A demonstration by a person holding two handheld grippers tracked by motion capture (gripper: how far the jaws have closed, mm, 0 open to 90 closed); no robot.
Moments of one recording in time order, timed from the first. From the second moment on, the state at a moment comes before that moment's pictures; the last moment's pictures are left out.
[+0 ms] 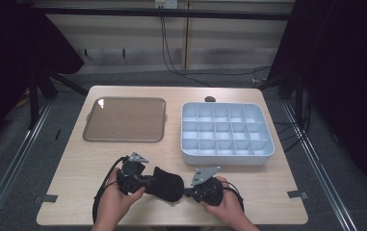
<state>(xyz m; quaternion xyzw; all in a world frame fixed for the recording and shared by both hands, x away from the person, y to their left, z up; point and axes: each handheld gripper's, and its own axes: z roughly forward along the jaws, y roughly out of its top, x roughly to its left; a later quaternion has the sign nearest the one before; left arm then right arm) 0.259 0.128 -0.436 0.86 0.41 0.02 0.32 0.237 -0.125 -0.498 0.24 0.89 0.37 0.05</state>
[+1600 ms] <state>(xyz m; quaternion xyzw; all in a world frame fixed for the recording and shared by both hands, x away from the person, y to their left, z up) 0.266 0.091 -0.439 0.88 0.36 -0.01 0.31 0.238 -0.123 -0.499 0.24 0.89 0.38 0.05</state>
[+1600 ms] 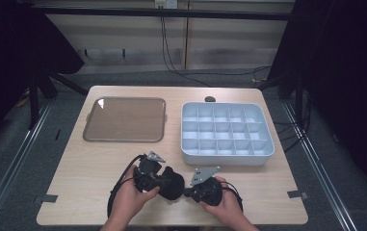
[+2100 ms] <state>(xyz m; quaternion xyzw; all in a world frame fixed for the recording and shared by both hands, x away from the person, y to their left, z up) 0.265 0.083 -0.440 0.88 0.35 -0.01 0.31 0.237 -0.122 -0.500 0.25 0.89 0.38 0.05</state>
